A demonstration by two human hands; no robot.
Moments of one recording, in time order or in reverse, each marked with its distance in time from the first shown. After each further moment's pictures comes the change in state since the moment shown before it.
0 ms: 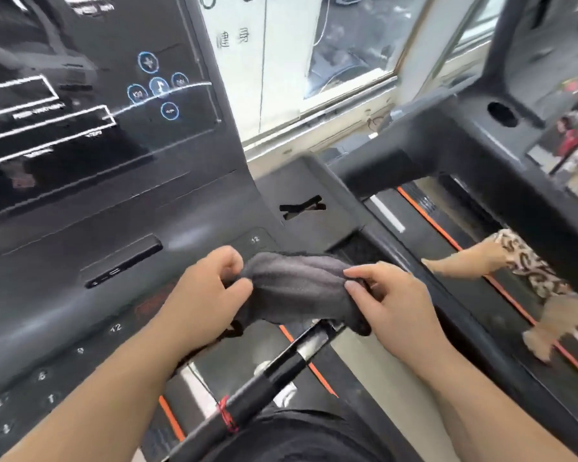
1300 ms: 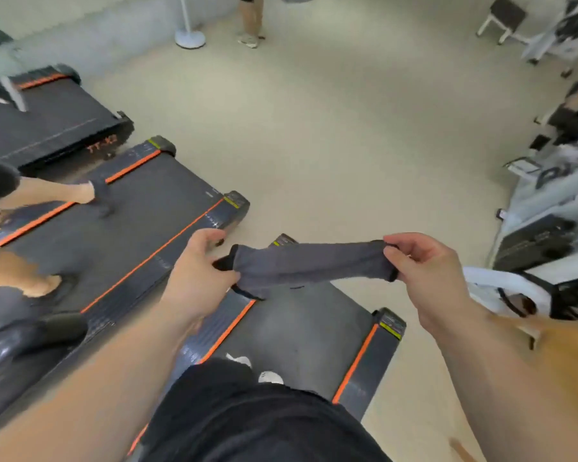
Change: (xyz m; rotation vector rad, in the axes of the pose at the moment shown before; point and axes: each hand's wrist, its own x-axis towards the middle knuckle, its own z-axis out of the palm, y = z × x) left_hand -0.400 0.274 0.563 0.287 -1.342 0.519; right_hand -0.744 0.124 -0.191 0.402 1.790 1.287
